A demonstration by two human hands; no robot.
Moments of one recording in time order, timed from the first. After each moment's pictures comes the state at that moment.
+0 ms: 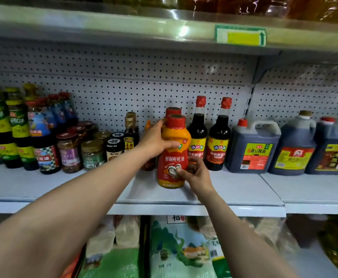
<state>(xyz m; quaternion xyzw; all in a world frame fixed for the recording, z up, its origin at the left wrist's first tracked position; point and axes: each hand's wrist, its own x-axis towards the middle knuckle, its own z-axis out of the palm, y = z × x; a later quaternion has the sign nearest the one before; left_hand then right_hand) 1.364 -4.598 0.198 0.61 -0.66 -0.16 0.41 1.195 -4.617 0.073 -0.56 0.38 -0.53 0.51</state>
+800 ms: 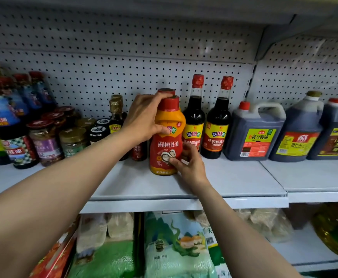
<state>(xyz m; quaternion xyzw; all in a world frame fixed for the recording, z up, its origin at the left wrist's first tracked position) 1.378 -4.630 0.197 0.56 -0.74 0.05 0.36 1.205 -4.624 0.066 -0.58 0.39 -0.54 0.46</state>
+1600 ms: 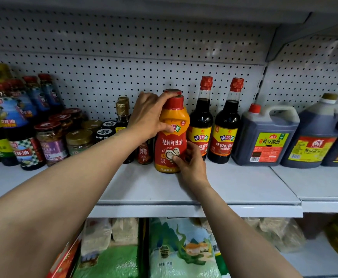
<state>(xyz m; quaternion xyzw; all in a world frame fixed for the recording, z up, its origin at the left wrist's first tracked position) 1.389 -4.655 0.198 0.57 -0.74 0.12 0.33 1.225 -4.648 0.059 -0.56 0.41 -0.56 0.45</state>
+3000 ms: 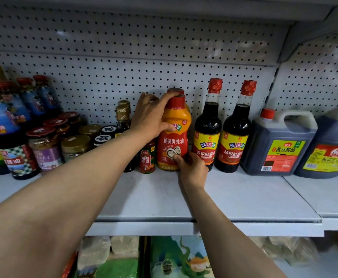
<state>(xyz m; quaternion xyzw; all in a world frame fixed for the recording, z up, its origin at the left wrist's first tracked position) 1.399 -4.704 0.190 0.60 -0.71 0.13 0.34 1.251 -4.683 0.060 -0.54 0.55 -0.55 0.32</state>
